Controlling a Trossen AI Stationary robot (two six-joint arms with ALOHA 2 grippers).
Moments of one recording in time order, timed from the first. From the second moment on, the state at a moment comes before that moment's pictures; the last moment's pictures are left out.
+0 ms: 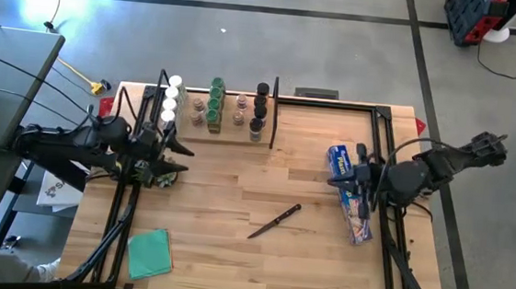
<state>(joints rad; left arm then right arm) -0.01 0.46 0.54 -0.11 0.13 -0.10 0.47 0.90 1.08 -0.70 0.45 0.13</state>
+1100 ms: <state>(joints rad) -0.13 0.00 0.13 0.08 0.01 -0.02 -0.19 0.12 0.39 -0.25 -0.01 0.17</state>
